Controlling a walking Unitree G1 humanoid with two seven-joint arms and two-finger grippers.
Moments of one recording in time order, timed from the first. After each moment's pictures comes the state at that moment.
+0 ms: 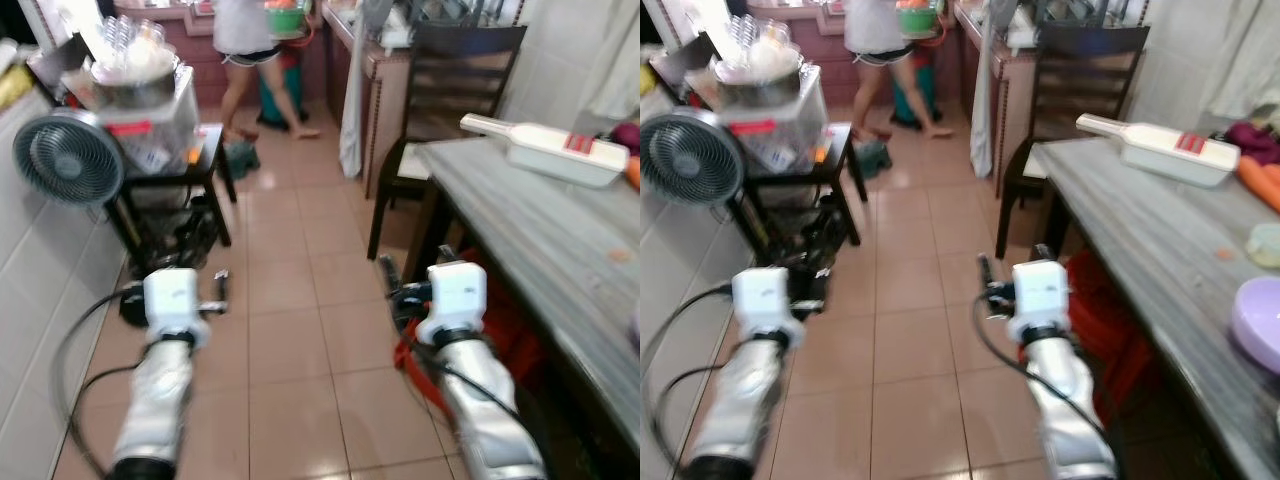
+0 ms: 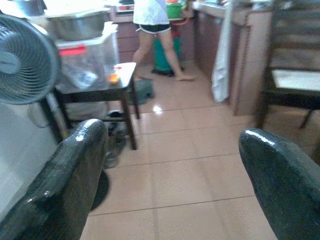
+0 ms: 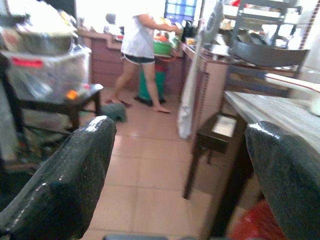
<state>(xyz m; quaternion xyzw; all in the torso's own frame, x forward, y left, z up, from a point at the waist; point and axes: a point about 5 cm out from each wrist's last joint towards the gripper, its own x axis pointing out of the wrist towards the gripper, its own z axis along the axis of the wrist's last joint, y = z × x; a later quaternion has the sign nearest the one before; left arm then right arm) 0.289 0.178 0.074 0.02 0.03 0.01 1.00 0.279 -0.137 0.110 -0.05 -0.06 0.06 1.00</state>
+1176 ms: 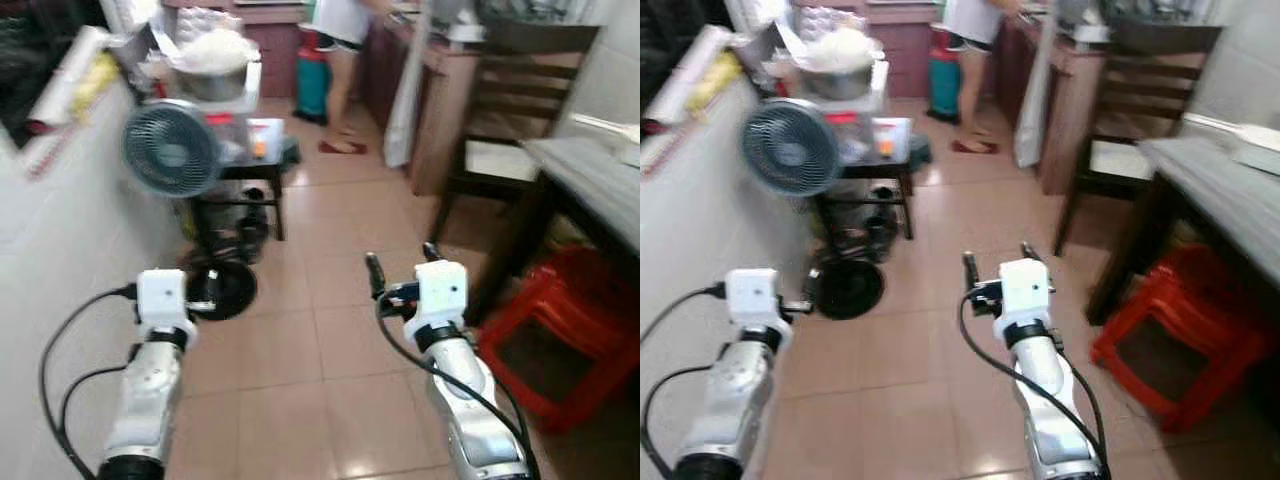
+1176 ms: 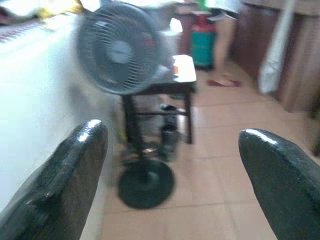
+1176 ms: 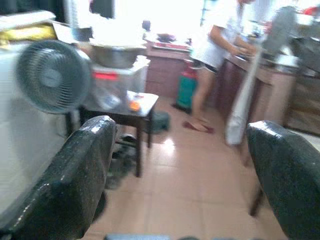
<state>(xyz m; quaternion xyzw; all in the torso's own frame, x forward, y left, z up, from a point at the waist) 0.289 0.196 0.075 0.03 0.03 0.04 1.00 0.281 -0.116 0.115 -0.04 -0.07 0.09 0.99</state>
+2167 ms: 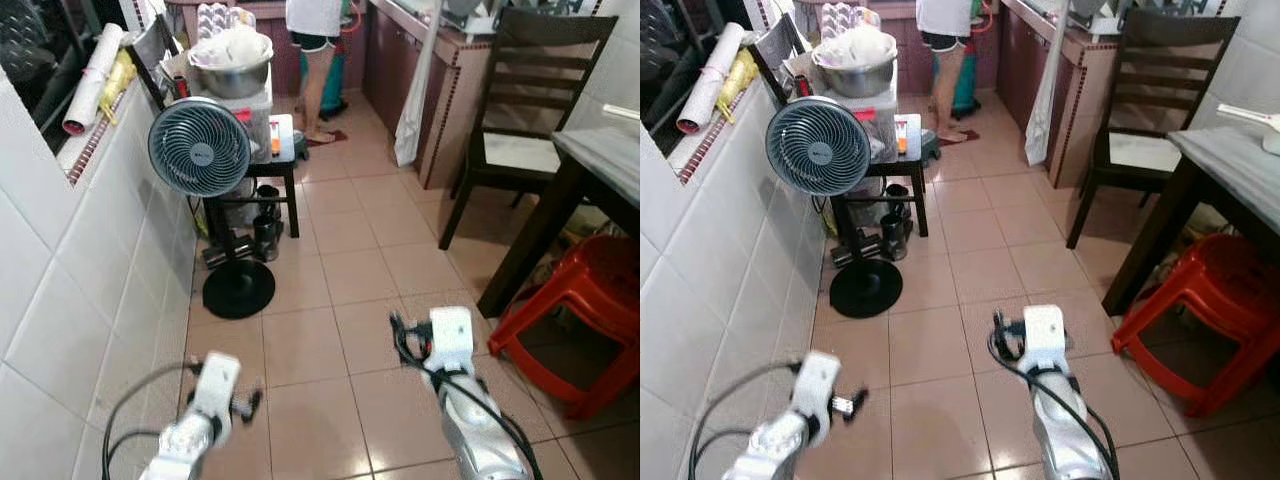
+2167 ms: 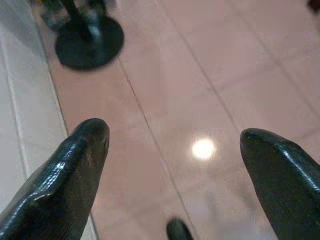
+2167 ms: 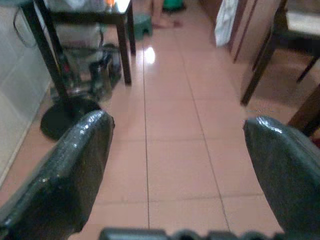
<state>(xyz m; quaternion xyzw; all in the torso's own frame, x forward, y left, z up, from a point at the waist) 0.228 0.170 -0.052 0.08 0.34 -0.13 0.93 0.269 -0.152 0.014 -0.03 0.14 0.03 0.99</state>
